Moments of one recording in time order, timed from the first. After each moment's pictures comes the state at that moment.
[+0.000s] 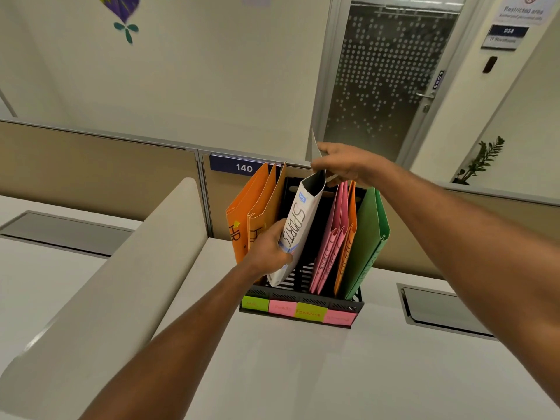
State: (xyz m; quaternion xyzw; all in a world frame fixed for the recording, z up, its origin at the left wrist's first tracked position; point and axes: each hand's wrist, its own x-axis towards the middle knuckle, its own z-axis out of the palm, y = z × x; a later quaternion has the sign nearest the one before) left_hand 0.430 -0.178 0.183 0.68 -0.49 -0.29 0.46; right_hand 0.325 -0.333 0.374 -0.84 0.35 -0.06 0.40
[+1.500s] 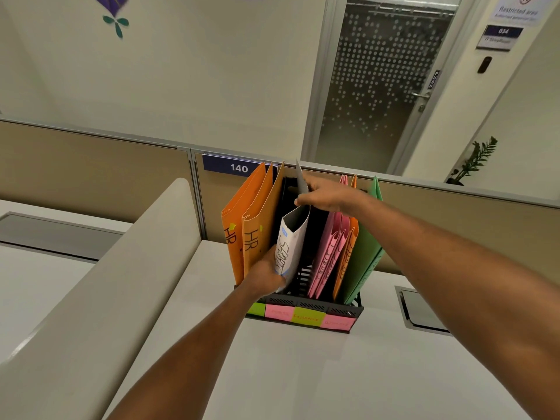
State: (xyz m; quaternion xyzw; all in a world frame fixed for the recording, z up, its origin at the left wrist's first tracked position) left_hand 0.440 -0.196 0.099 0.73 -0.44 -0.32 0.41; right_hand 0.342 -0.335 0.308 -0.88 0.33 0.00 0.33
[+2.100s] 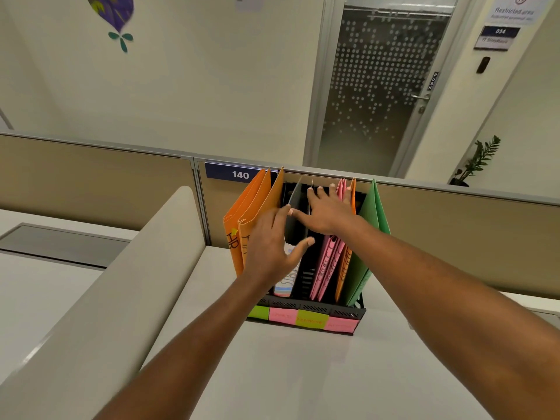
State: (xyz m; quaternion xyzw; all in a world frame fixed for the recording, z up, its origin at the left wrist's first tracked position) left_hand 0.417 -0.187 0.193 0.73 -0.53 0.13 0.42; right_hand 0.336 -0.330 0.269 -0.92 0.39 0.02 0.00
